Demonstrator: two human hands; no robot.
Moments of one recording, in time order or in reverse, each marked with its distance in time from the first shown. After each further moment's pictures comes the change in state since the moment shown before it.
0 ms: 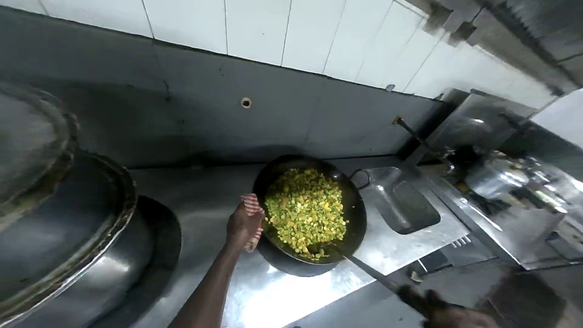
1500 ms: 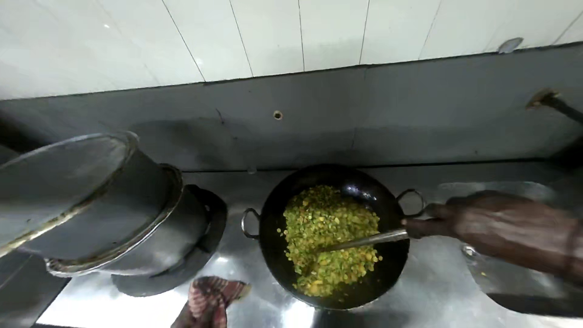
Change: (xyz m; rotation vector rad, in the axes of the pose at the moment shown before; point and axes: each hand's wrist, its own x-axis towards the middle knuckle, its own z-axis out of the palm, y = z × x) left_hand -0.201 -0.008 0.067 -0.234 0.682 -0.221; right_hand 0.298 0.194 -0.167 -0.516 0.605 -0.992
